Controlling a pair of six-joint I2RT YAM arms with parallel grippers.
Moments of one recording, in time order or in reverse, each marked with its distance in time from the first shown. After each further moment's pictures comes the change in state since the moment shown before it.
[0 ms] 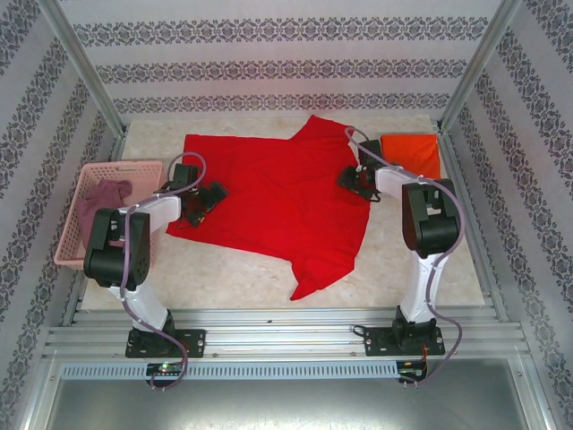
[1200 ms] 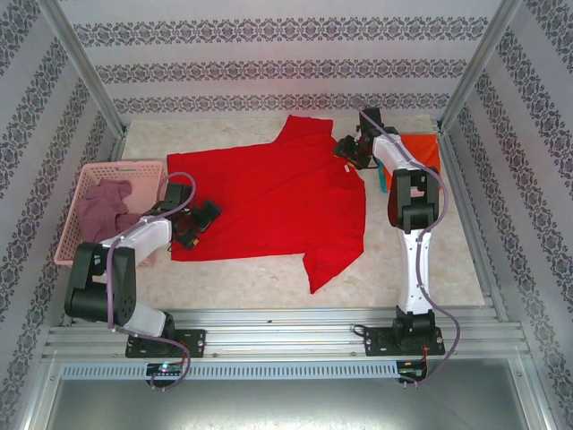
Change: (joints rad) left arm -0.009 -0.286 -0.212 -0.124 -0.017 -0.087; right arm -0.050 0.393 0.707 -0.335 -0.147 0.009
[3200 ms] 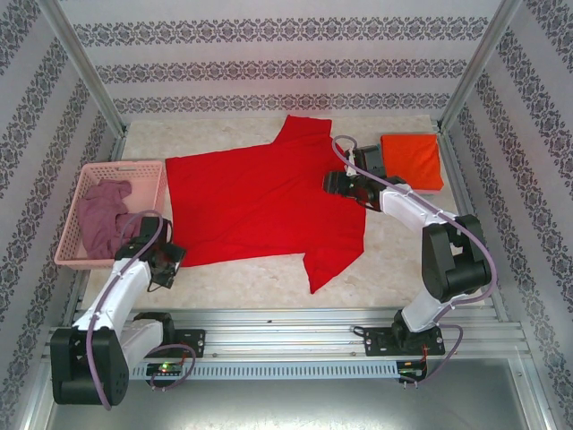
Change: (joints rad) left arm 0.127 -0.460 -0.216 -0.427 -0.185 -0.245; right arm 0.193 -0.797 -0.989 0.426 0.129 -0.190
